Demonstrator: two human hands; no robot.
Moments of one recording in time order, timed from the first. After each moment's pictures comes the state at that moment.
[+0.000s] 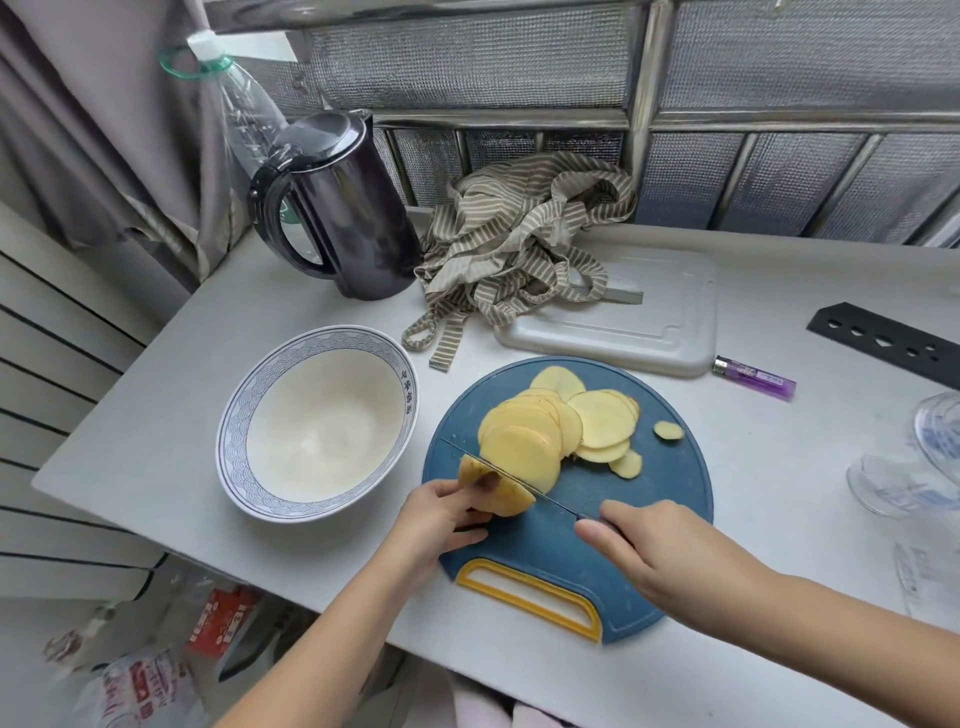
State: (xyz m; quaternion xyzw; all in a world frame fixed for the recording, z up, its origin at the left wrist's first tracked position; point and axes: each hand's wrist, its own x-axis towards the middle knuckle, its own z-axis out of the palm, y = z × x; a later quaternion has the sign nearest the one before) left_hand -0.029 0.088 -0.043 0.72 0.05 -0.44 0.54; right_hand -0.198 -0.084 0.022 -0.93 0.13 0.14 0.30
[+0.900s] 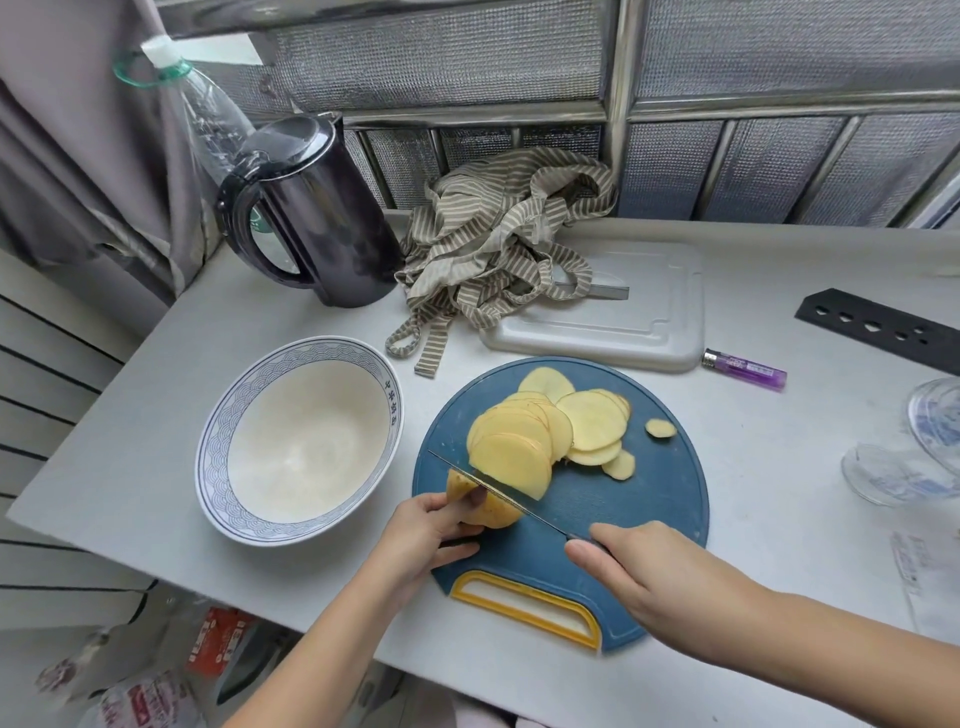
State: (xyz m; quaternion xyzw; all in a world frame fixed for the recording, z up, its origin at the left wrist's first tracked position) left_hand -0.028 0.091 -0.039 0.71 0.03 -0.47 0.53; right_hand -0.201 -0.076 0.021 -0.91 0.15 0.17 0.36
